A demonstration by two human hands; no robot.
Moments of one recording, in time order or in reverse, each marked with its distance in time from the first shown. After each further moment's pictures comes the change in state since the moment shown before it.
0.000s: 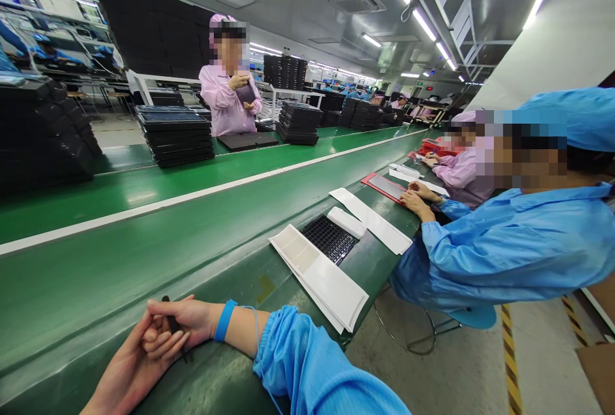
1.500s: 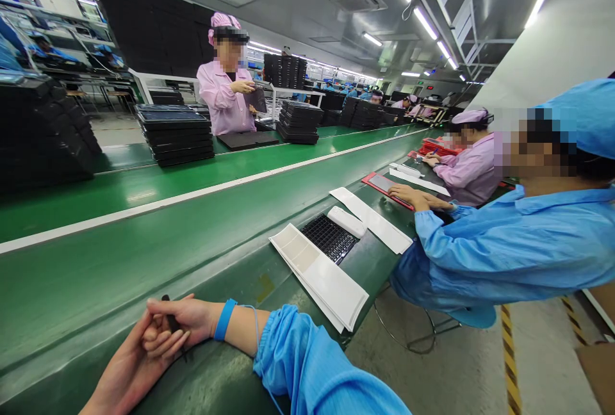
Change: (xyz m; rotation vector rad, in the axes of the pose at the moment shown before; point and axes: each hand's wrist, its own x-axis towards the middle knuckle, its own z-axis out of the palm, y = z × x) left_hand 0.001 0.000 -0.001 -0.024 0.022 -0.019; right_hand -0.001 0.000 0.003 0.024 0.007 0.021
